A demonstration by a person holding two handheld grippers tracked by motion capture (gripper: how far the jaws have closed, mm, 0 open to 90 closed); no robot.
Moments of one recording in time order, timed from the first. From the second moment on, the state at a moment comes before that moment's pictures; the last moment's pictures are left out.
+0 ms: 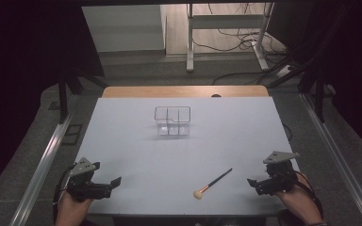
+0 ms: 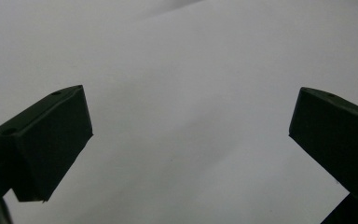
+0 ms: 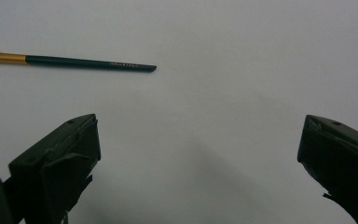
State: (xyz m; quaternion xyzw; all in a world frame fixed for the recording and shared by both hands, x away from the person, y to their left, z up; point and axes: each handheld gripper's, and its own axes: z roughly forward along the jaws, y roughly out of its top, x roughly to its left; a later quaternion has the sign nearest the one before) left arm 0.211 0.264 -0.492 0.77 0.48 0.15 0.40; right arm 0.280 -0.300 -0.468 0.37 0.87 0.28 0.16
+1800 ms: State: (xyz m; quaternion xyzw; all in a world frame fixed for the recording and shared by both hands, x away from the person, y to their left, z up) left arm 0.212 0.265 -0.493 0.77 0.48 0.15 0.39; right arm 0.301 -0.249 -0.476 0.32 0.92 0.21 0.11
